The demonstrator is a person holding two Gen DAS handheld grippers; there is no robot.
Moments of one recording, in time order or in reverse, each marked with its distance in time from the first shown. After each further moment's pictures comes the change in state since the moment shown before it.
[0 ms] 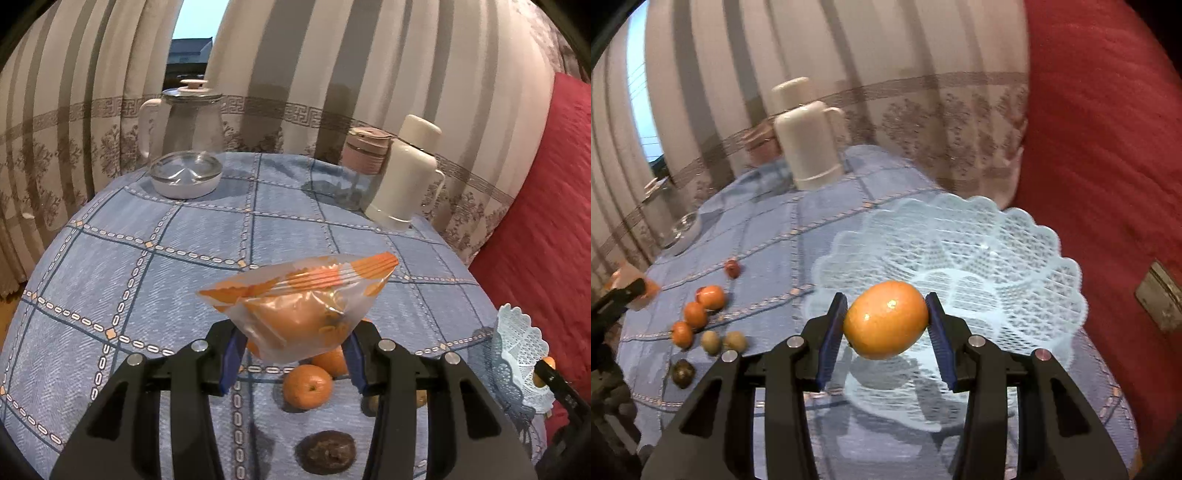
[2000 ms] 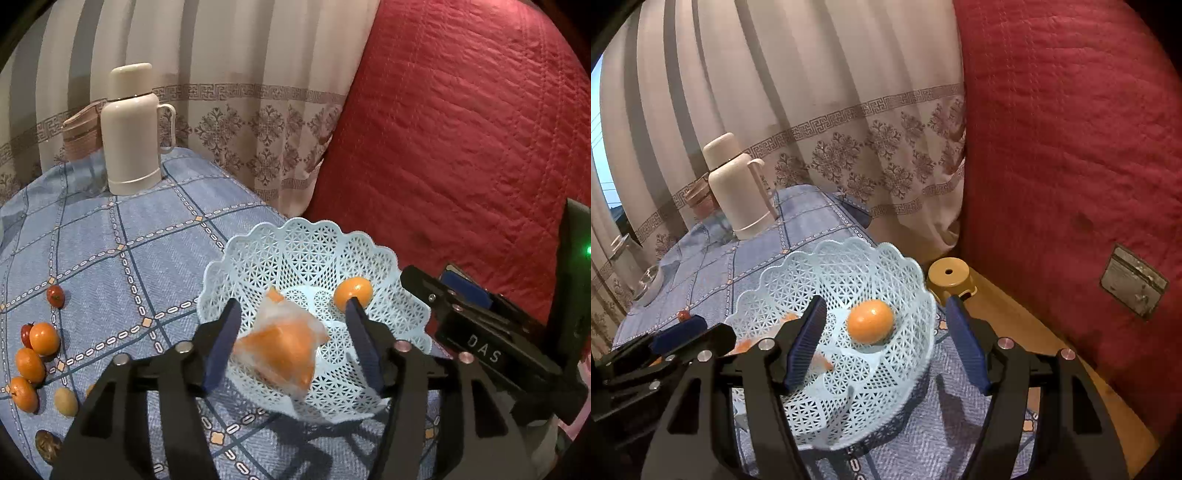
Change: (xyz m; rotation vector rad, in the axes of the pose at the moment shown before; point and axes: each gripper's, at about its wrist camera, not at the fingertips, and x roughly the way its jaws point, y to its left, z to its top) left arm 0.017 -0.279 -0.063 0.422 0.185 -0.468; right arm -0.026 -0.094 0.019 0.132 -0.111 -0.109
